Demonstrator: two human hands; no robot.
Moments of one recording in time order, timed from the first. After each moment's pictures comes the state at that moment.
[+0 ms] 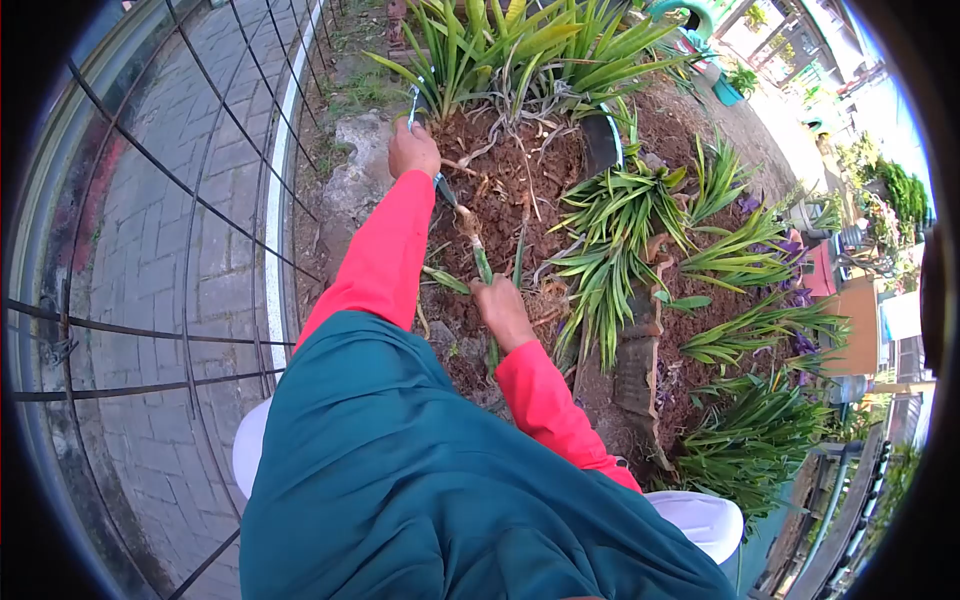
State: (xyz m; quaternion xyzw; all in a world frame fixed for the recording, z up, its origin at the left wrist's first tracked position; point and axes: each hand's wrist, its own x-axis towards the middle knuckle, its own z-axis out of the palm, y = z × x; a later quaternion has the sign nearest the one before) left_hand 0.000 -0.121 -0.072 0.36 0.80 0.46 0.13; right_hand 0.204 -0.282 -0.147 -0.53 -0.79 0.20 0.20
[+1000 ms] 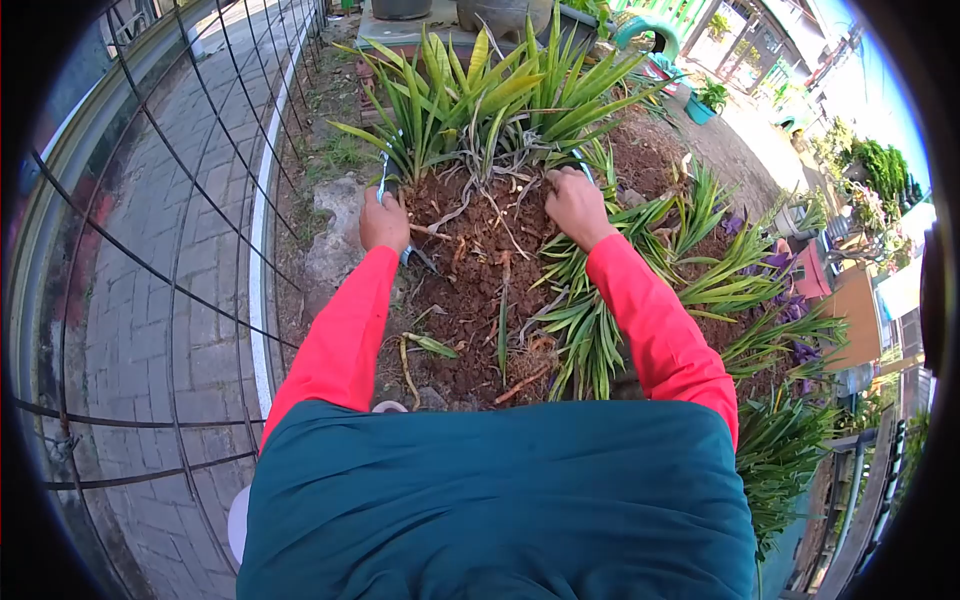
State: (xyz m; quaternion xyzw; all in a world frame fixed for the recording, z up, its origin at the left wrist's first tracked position) left_hand -0.008 -0.111 -0.072 0.38 0.80 0.45 0.12; right_hand 0.266 -0.061 0.021 -0.49 -0.84 -0.06 0.23
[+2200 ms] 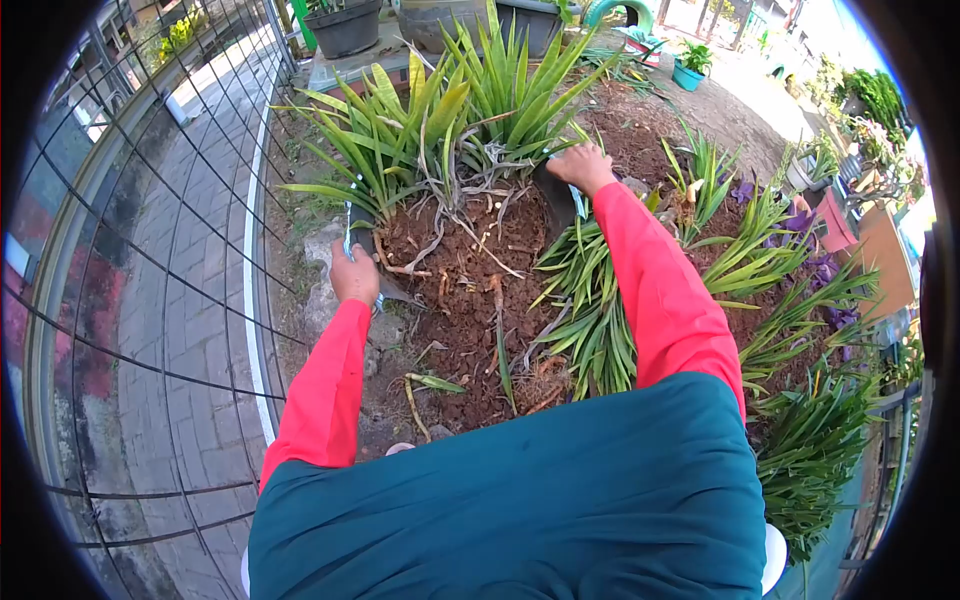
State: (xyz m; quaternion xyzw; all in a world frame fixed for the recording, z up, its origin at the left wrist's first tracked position) left_hand -0.013 -0.105 -0.084 0.41 0.79 0.45 0.08; right_hand 0.327 0.052 0.009 -0.67 -0.73 -0.08 0.09
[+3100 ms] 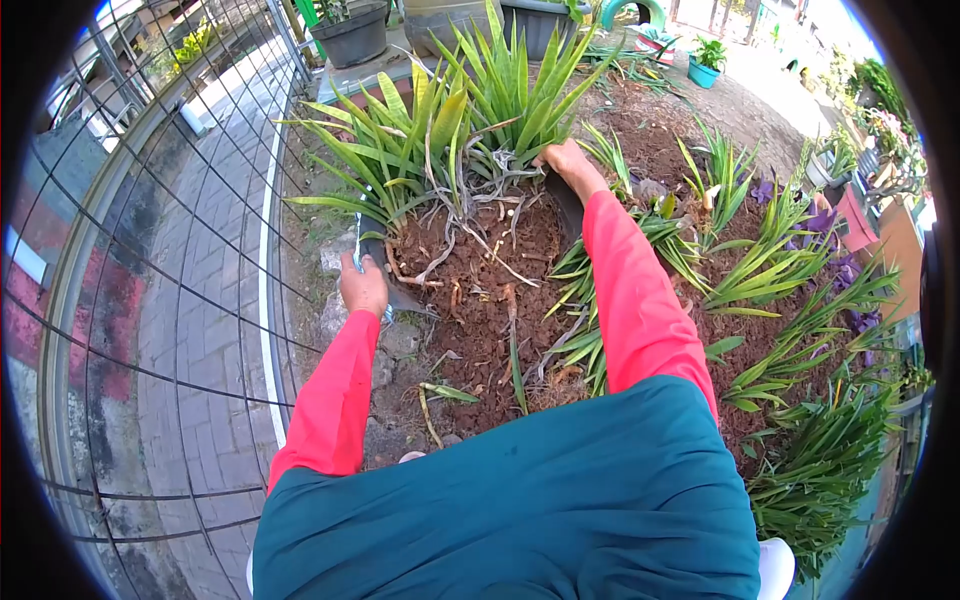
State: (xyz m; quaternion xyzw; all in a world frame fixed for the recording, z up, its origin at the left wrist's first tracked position) left_hand -0.012 -0.104 -0.084 0.41 0.79 0.45 0.04; right_hand 0.310 0.108 -0.039 -0.49 -0.69 0.33 0.41
